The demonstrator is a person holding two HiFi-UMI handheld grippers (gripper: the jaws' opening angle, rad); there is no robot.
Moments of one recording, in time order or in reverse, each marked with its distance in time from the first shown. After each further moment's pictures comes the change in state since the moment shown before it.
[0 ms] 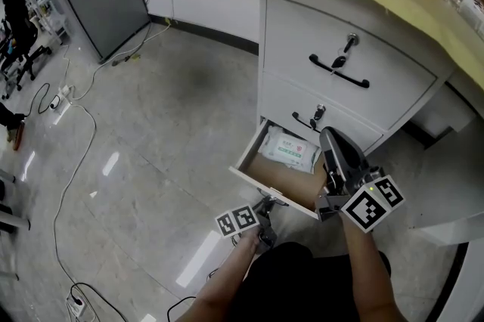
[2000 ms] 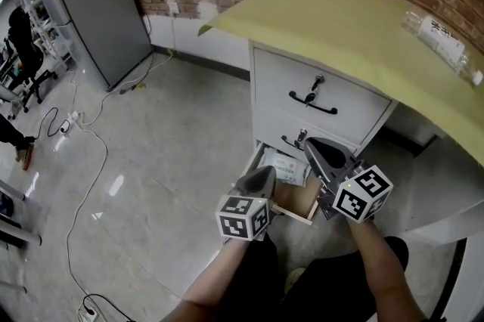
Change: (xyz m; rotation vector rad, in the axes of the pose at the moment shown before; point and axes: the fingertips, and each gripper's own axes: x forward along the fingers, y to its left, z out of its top) left arm -0.079 -0.261 0.099 0.918 -0.202 -0.046; right arm 0.002 0.038 0.043 -0.261 0.182 0.095
